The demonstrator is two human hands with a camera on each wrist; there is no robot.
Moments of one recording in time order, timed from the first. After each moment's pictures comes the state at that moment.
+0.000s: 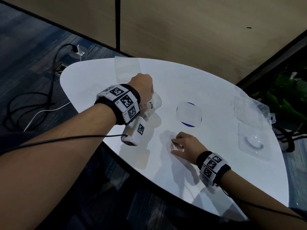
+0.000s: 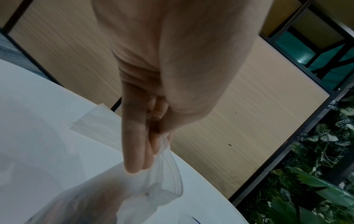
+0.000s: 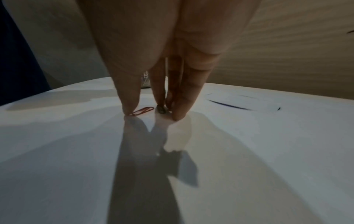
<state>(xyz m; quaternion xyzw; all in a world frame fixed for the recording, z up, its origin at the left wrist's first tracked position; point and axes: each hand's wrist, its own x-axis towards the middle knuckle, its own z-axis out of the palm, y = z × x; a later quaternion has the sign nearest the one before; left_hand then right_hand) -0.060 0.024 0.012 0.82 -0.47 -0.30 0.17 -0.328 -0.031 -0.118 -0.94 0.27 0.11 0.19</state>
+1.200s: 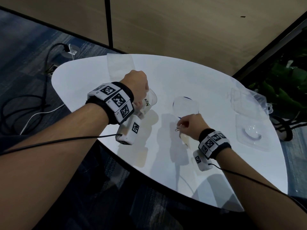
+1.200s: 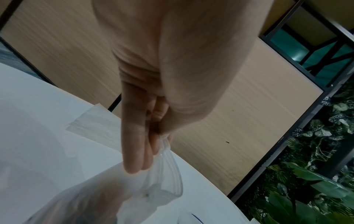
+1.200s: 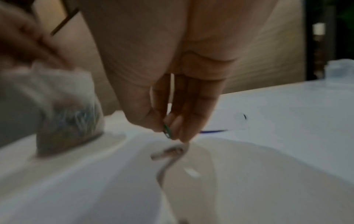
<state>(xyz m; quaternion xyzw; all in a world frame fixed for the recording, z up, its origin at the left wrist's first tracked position) -0.066 0.026 0.015 0.82 -0.47 -0.29 0.16 -0.314 -0.084 -0.104 -0.86 0.43 0.05 0.25</state>
